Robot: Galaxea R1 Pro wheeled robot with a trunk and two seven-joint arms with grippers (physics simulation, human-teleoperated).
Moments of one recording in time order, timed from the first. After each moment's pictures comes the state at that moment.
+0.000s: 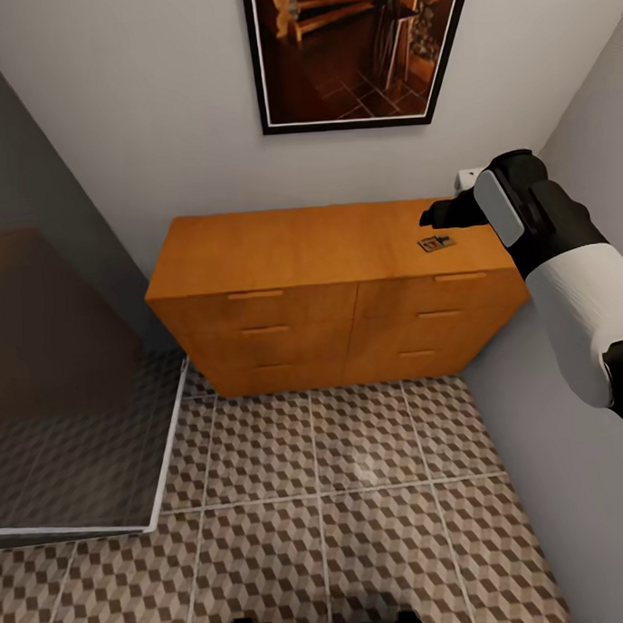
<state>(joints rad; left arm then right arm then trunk) -0.27 0.00 -0.95 0.07 0.99 -0.80 0.00 -1.63 -0.17 0.32 -0.71 -0.42 0.98 -0.18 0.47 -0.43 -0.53</state>
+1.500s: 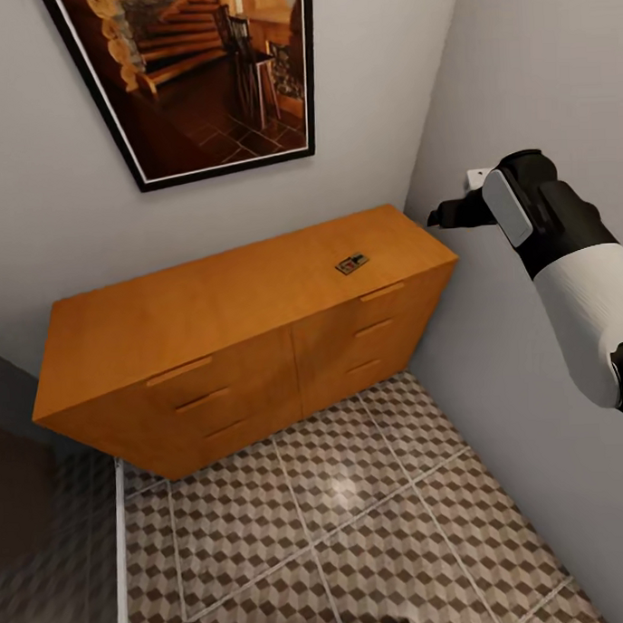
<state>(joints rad) -0.27 0.00 -0.95 0.07 0.99 -0.80 0.00 -1.63 -0.19 0.32 -0.70 -0.42 0.98 -0.18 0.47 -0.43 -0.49</state>
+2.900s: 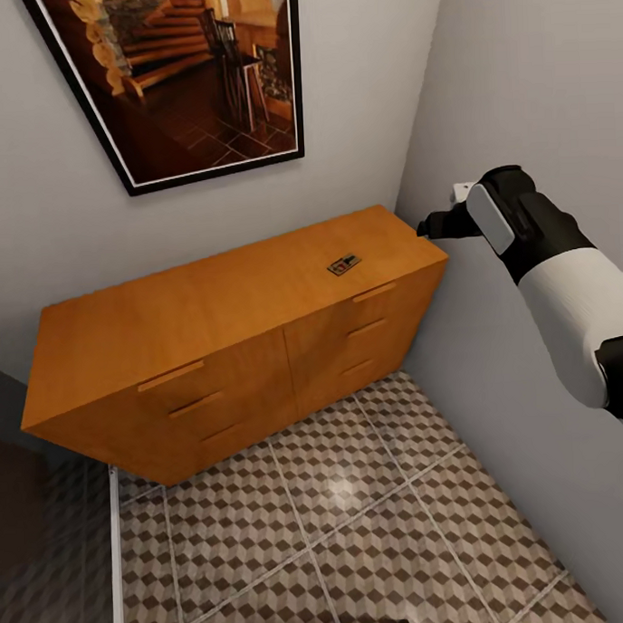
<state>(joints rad) -0.06 0.09 -0.98 0.07 0.97 -0.65 0.00 -1.63 -0.16 0.32 -0.62 -0.42 0.93 -0.18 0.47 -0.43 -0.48</state>
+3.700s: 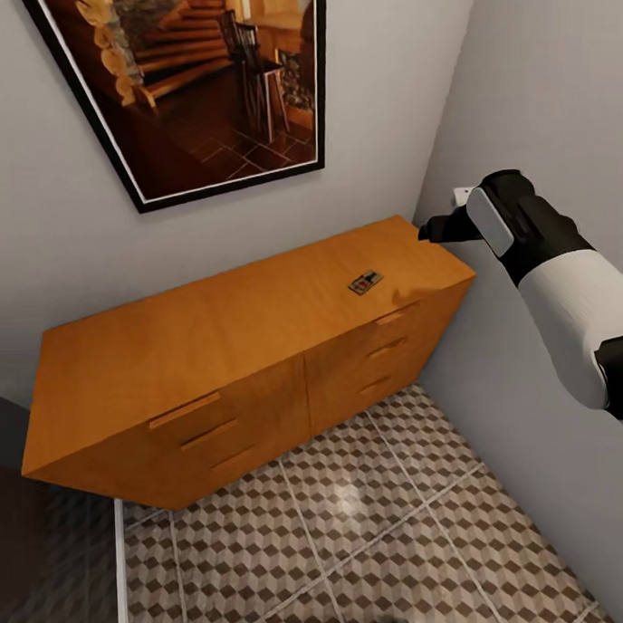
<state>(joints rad) -0.06 0.09 -0.98 0.07 0.97 -0.65 0.00 -1.63 -0.16 0.32 -0.60 -0.41 0.93 -0.18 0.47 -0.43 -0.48</state>
